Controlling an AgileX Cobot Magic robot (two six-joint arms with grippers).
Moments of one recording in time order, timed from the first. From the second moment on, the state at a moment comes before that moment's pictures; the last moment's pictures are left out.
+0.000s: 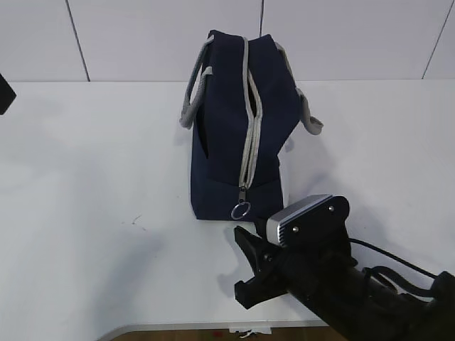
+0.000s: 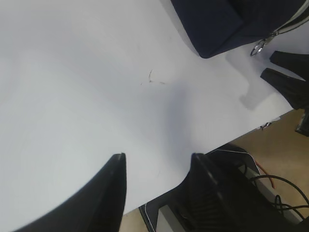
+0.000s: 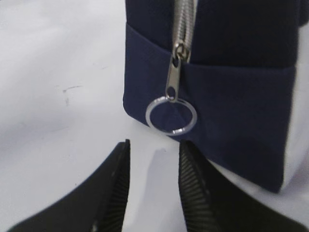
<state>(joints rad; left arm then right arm) -0.37 1.28 -1.34 -0.17 1.26 0.05 0.75 1.97 -0.43 0.24 -1.14 0.00</state>
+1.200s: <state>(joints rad) -0.37 1.28 -1.34 -0.17 1.26 0.04 0.75 2.02 -0.57 0.24 -1.08 0.02</state>
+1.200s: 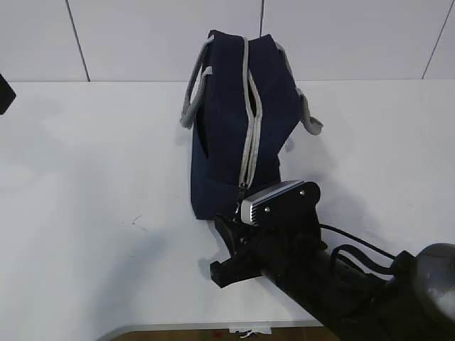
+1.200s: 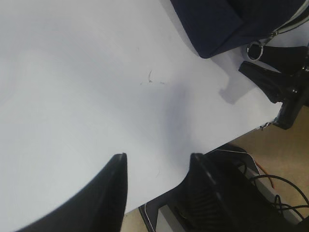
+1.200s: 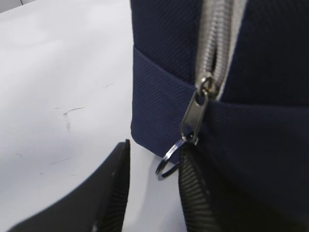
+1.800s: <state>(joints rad) -0.37 1.28 -1.34 -0.17 1.26 0.04 0.75 2.02 -0.57 0.29 -1.08 0.02</state>
